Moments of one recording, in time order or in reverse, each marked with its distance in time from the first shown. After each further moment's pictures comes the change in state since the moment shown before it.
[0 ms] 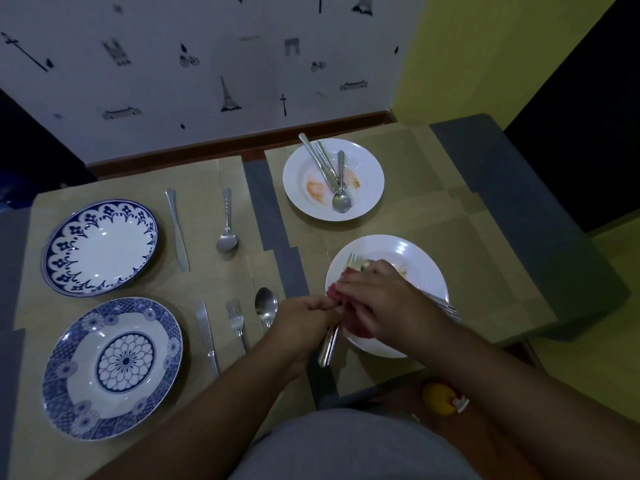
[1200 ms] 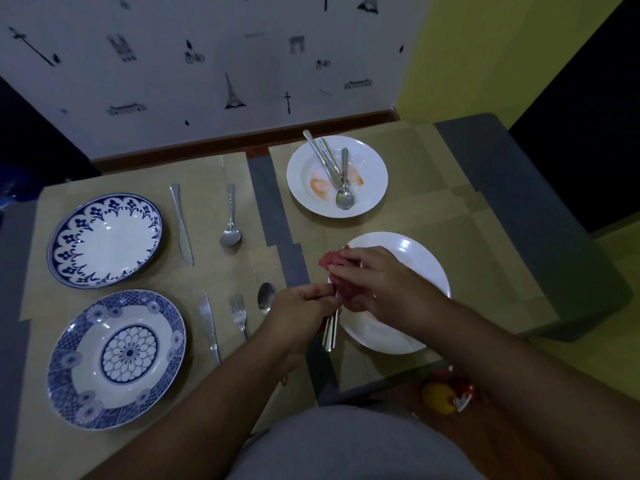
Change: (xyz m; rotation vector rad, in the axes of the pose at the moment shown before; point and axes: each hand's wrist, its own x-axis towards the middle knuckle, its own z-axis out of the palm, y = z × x) left_hand -0.004 0.004 -0.008 -0.063 -0.030 0.055; right_hand 0.016 0.025 0.011 0.006 0.015 -0.056
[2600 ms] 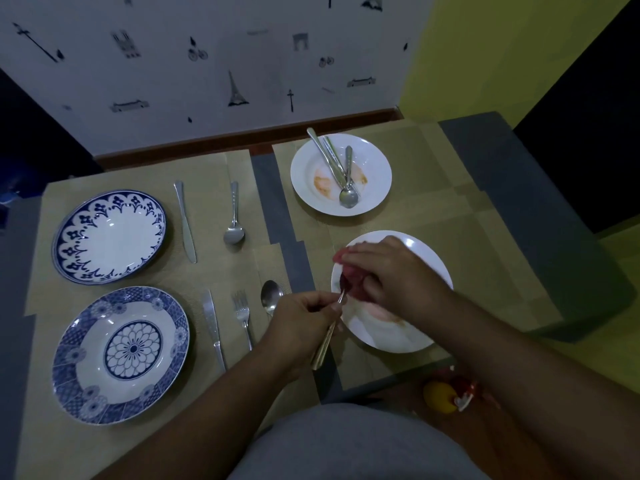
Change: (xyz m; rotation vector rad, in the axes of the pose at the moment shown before) left_hand -0.012 -0.009 -0.001 0.115 0.052 0.088; right_hand 0.011 0.005 -0.006 -0.068 0.028 0.090
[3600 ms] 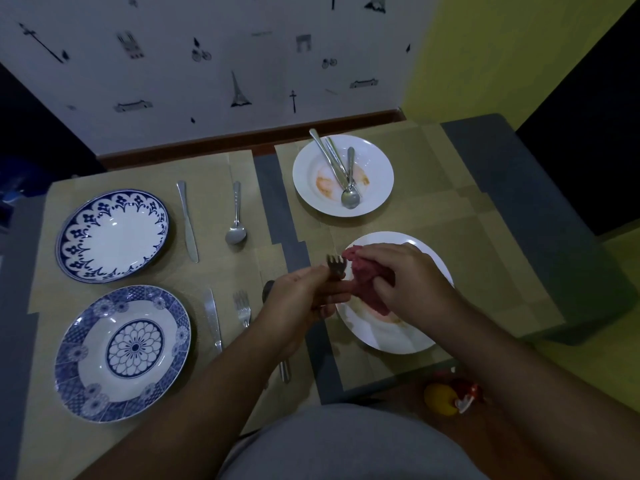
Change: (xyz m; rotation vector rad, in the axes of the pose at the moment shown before) left_hand 0.017 0.020 -0.010 -0.289 -0.126 -0.050; right_hand -0.017 -0.015 -0.017 0.270 0.176 0.126
